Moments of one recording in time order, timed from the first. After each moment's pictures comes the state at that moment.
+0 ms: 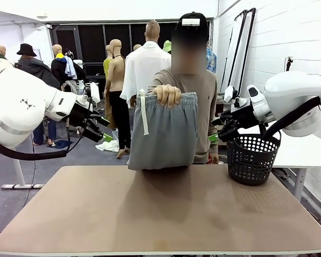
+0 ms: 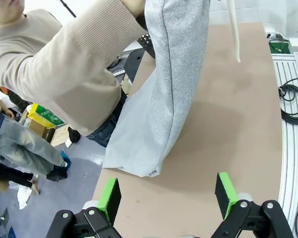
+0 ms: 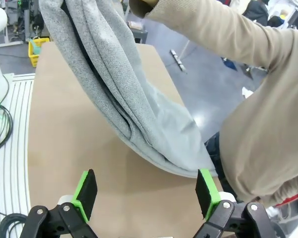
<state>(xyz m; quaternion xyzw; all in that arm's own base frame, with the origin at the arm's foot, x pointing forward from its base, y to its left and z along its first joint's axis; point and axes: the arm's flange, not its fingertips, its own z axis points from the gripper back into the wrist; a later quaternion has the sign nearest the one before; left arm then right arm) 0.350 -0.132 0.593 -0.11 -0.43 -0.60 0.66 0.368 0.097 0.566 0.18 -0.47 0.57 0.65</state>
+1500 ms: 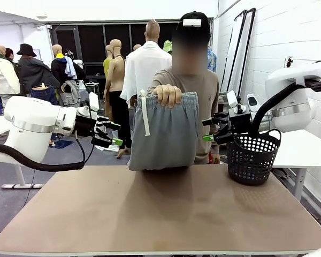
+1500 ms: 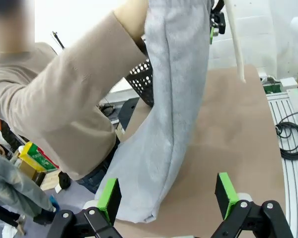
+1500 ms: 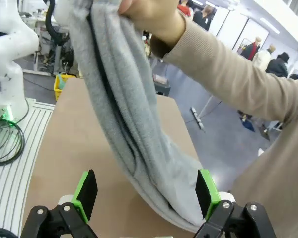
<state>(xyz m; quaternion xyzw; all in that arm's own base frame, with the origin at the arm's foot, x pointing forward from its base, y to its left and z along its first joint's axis) 0.380 -0.139 0.540 -0.21 -0.51 -0.59 0.60 0.408 0.101 0.526 0.29 -0.52 0.60 0.53</state>
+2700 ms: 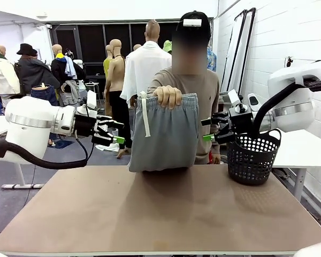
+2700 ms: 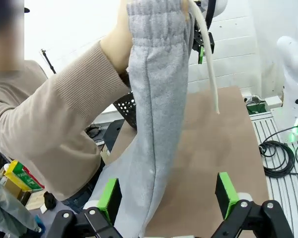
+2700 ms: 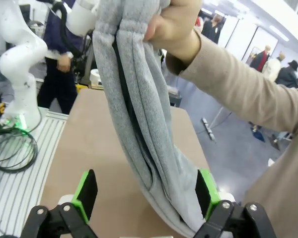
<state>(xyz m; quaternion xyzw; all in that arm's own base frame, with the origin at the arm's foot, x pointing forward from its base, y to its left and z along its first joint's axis) 0.373 -0.145 0.542 -0.28 -0.51 -0.59 0.56 0.399 0.102 0.531 0.33 -0.52 0.60 0.51</state>
